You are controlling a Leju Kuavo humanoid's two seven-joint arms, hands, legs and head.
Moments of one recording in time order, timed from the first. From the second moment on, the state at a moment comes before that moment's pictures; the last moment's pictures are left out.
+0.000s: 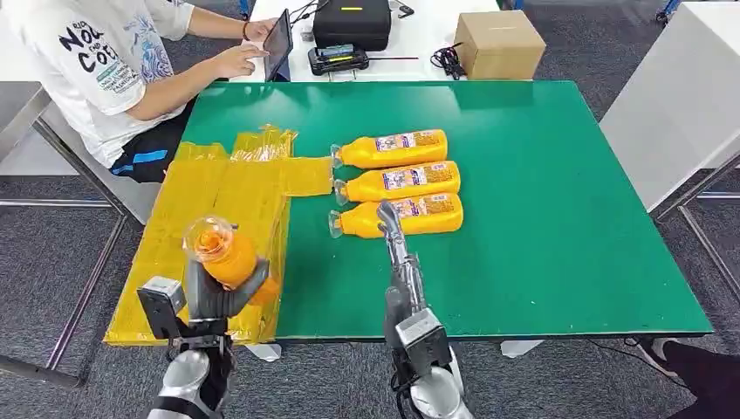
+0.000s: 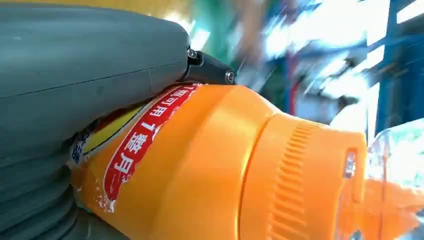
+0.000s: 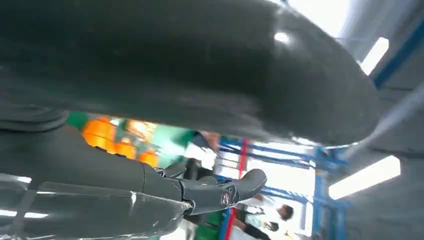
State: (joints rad) left arm -0.14 -0.19 -0.09 -1.27 -0.13 0.33 -0.55; right arm -0.01 0.25 0.47 -1.52 0.18 -0.15 -0.69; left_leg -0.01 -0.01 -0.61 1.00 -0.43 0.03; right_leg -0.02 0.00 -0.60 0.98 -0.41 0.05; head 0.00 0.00
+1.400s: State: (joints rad) left arm -0.57 0.05 -0.14 -0.62 -1.19 0.30 -0.39; right arm -0.05 0.26 0.49 -1.55 0.12 0.02 -0.65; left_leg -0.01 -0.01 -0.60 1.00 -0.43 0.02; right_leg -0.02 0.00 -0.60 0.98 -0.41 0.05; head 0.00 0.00
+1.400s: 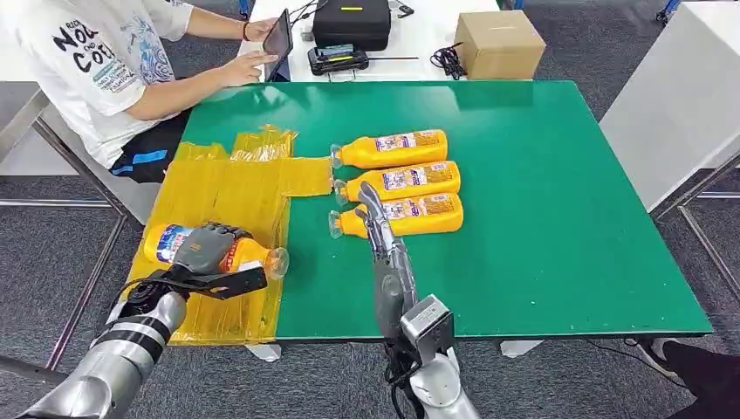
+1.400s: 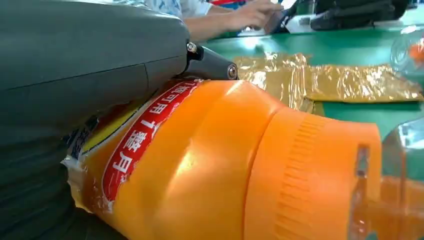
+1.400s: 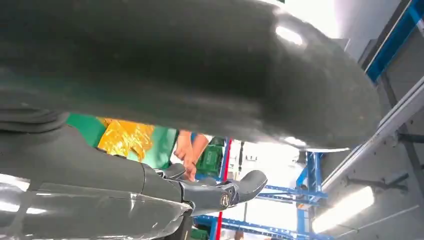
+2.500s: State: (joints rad) left arm -0.58 0.10 -0.10 -0.57 -0.71 -0.30 -0.59; right arm -0.09 0.27 0.50 -1.46 0.11 0.05 -0.62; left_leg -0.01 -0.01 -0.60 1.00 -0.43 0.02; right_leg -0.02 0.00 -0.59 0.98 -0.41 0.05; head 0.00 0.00
